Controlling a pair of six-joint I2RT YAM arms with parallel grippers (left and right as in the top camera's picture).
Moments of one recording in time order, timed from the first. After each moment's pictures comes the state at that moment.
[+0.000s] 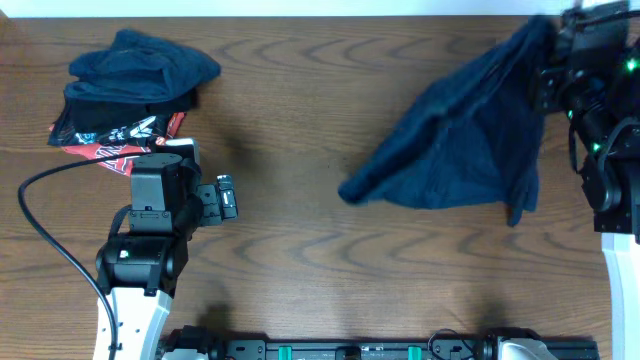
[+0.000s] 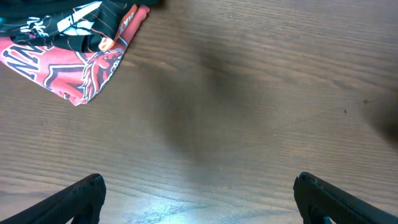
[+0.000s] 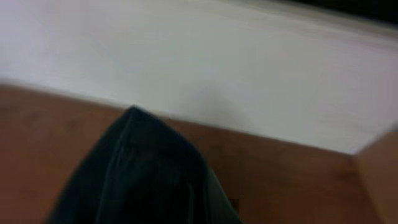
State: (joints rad) left arm -0.05 0.95 0.84 -0.76 -0.04 -0.15; right arm -0.01 1.24 1.52 -0.69 -0.12 -0.20
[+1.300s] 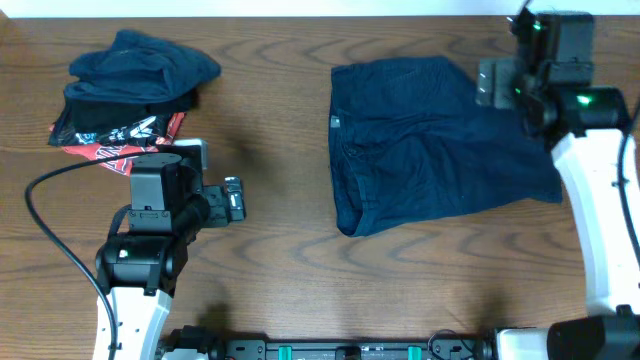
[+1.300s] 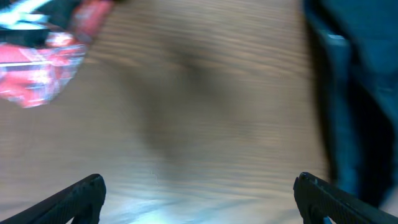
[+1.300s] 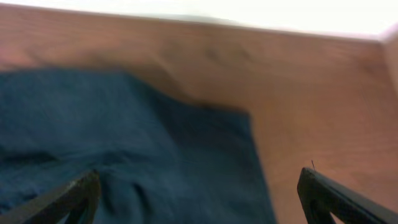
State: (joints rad) left arm -0.05 0.95 0.85 -0.76 0.12 -0.15; right arm 0.03 1.56 1.53 -0.78 0.18 -0.04
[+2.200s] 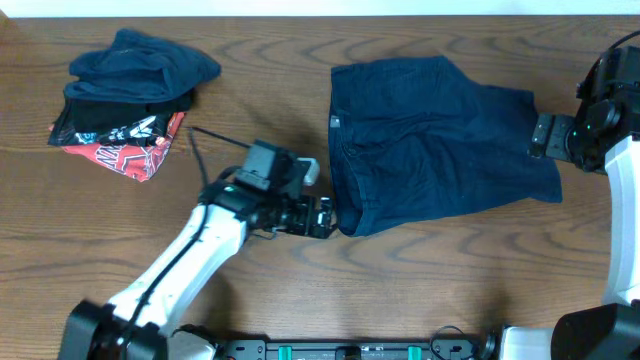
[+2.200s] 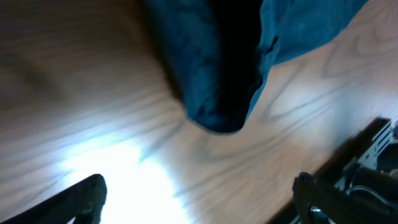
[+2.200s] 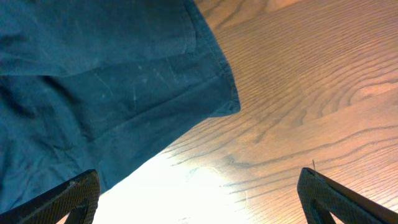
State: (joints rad) left arm -0.44 1.42 0.85 -0.61 0.52 -0.31; right arm -0.23 1.54 1.51 -1.21 0.15 0.10
